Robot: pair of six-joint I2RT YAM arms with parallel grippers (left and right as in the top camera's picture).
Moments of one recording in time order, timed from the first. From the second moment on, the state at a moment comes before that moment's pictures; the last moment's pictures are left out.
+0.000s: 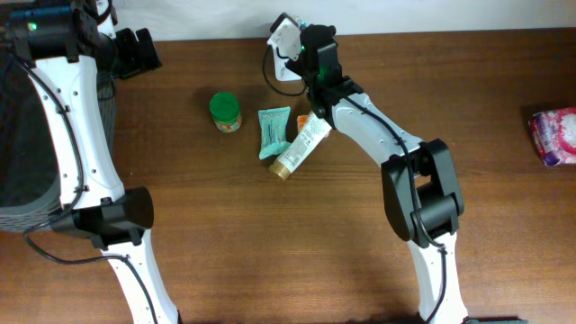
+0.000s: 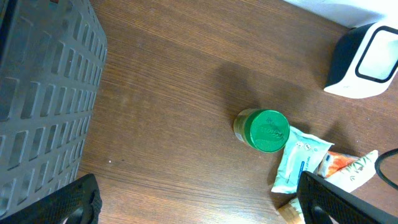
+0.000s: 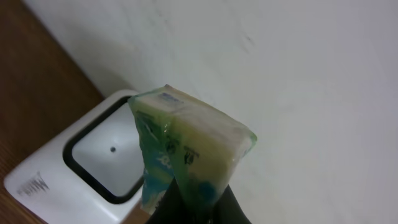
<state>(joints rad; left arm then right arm) 0.11 2.29 2.87 -1.69 0.07 -0.23 0.41 2.31 1.83 0.17 0.23 -0.82</state>
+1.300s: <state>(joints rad) 0.11 2.29 2.87 -1.69 0.07 -0.23 0.34 2.42 1.99 0.07 0.16 -0.42</state>
